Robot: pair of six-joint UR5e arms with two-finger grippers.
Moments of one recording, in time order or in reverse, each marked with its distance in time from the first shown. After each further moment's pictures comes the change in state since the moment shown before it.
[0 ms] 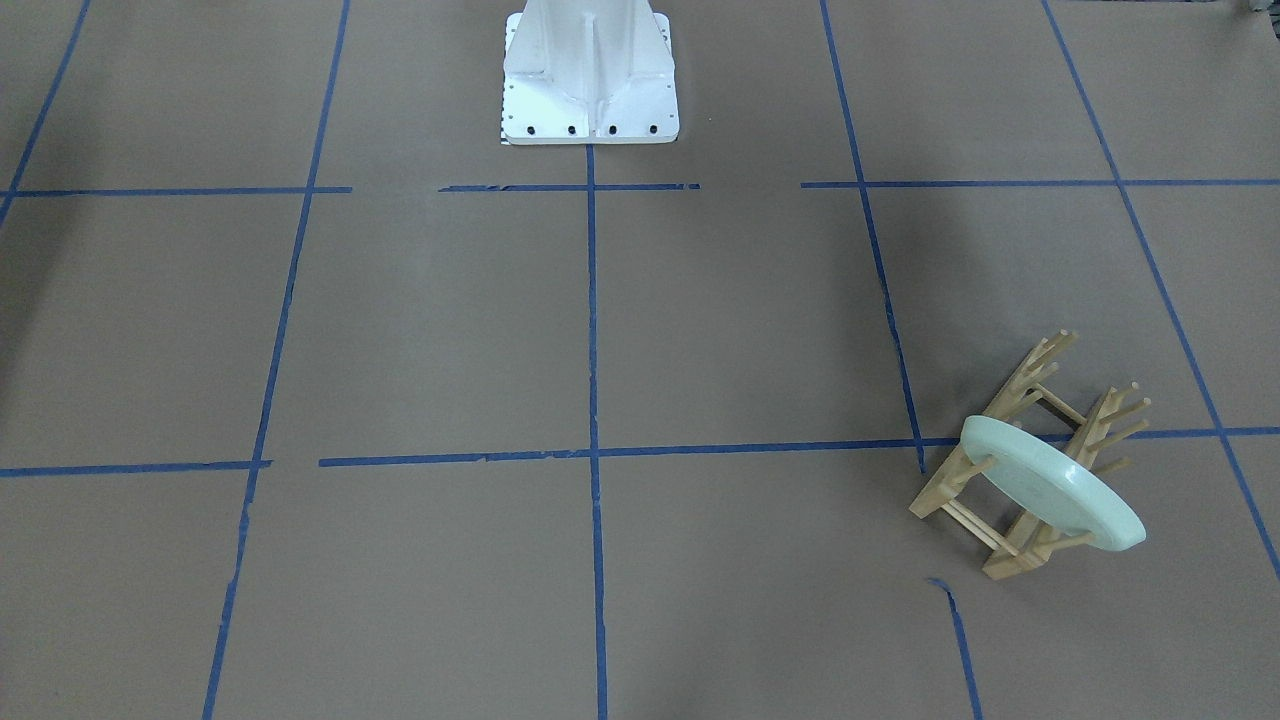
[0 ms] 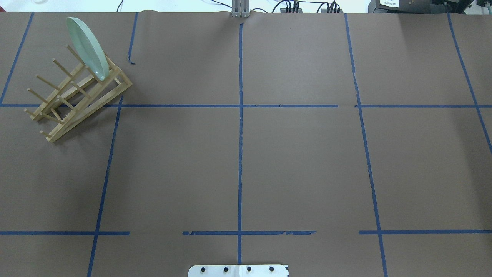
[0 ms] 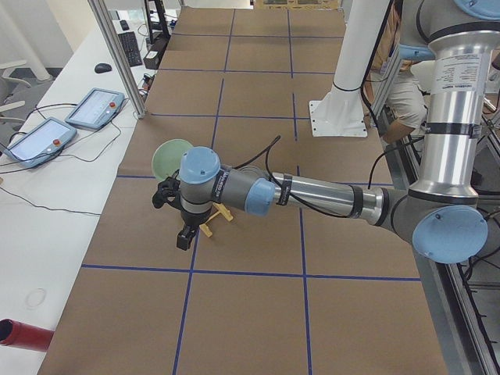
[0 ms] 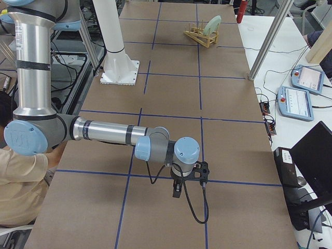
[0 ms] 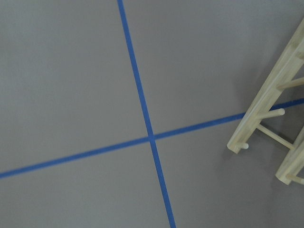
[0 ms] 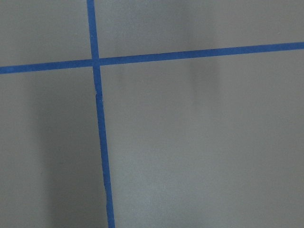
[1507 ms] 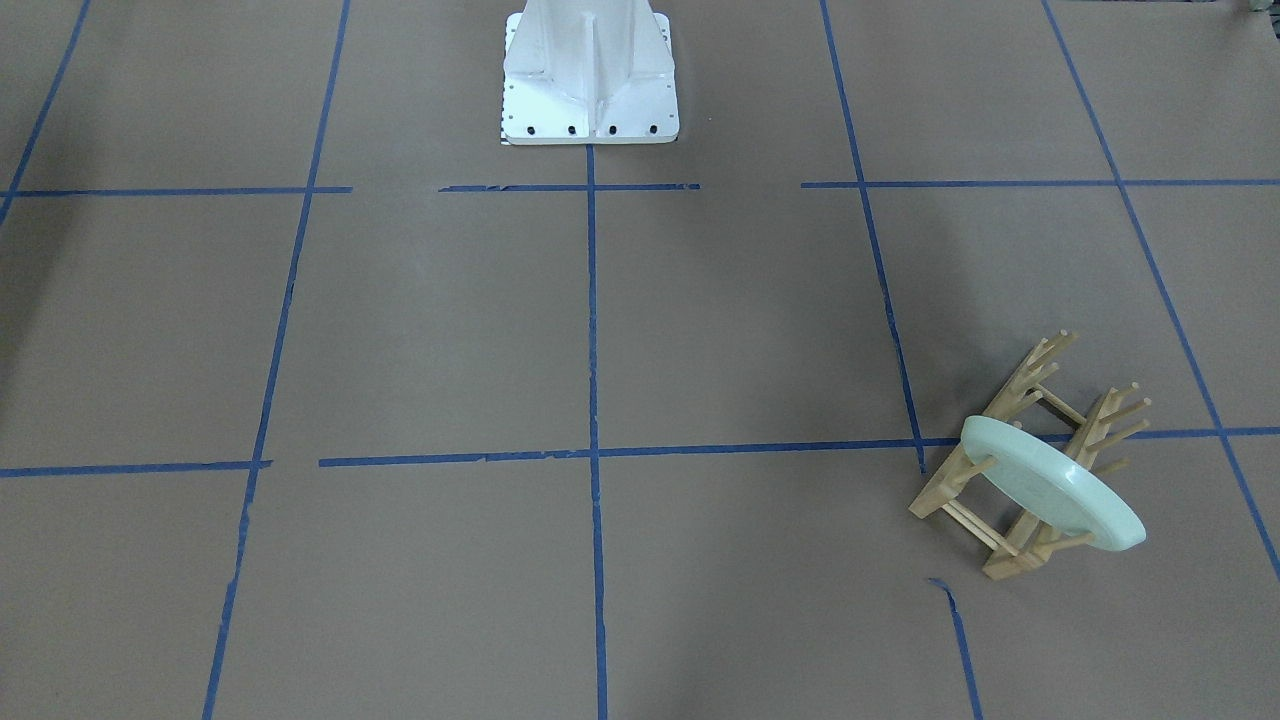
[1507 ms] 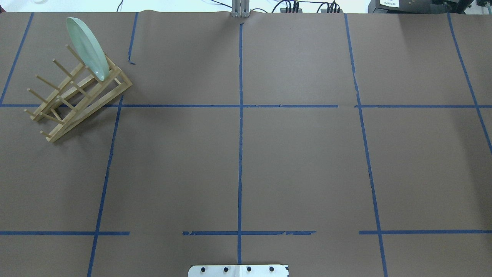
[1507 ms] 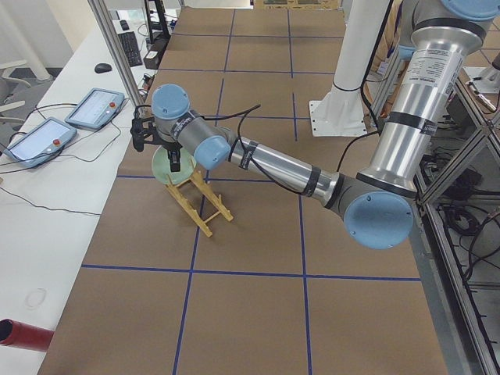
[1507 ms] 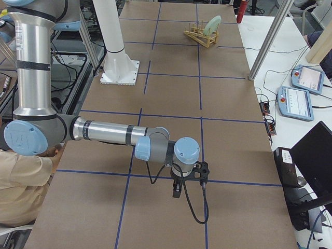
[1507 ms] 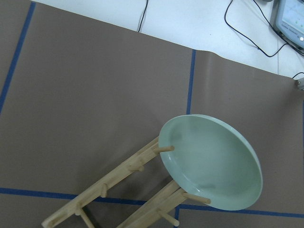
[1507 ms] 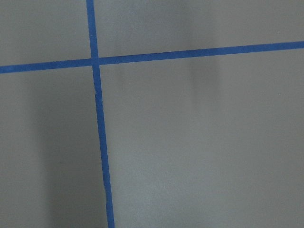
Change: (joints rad) left arm 0.132 -0.266 0.079 -0.312 -0.241 -1.086; right arm 0.000 -0.001 0.000 0.000 0.000 0.000
